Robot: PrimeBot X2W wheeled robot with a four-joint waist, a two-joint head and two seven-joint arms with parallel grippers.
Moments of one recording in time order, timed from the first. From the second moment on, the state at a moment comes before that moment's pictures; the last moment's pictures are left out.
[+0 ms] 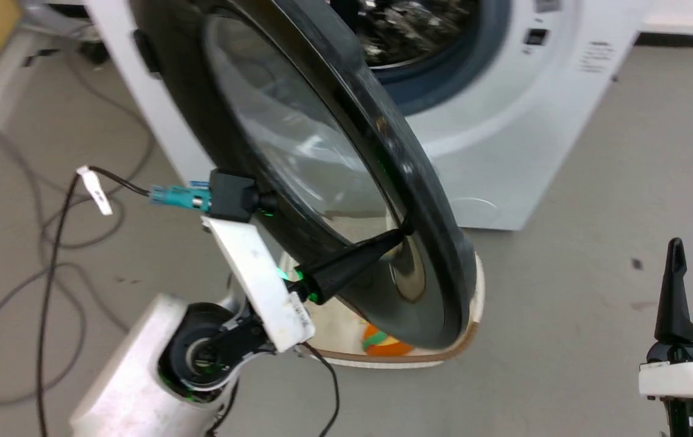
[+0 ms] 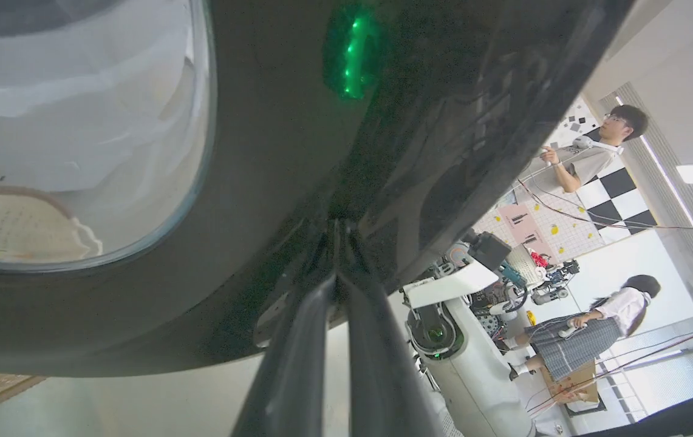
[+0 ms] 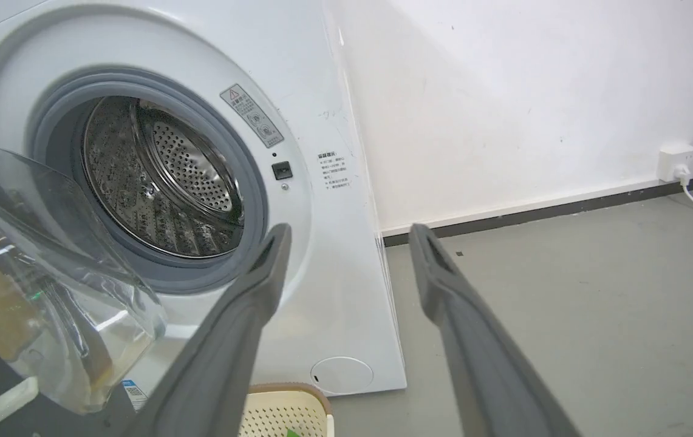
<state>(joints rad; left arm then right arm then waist) -0.48 0.30 -0.48 -0.06 -1.39 -0.13 0.53 -0.07 -0.05 -0.22 0.01 0.28 0.13 -0.26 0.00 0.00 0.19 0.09</state>
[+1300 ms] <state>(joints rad) -0.21 0.28 -0.31 0.10 -0.31 0.23 -0.26 -0.01 -0.05 -0.16 -0.04 0.25 0.13 -0.26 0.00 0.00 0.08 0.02</state>
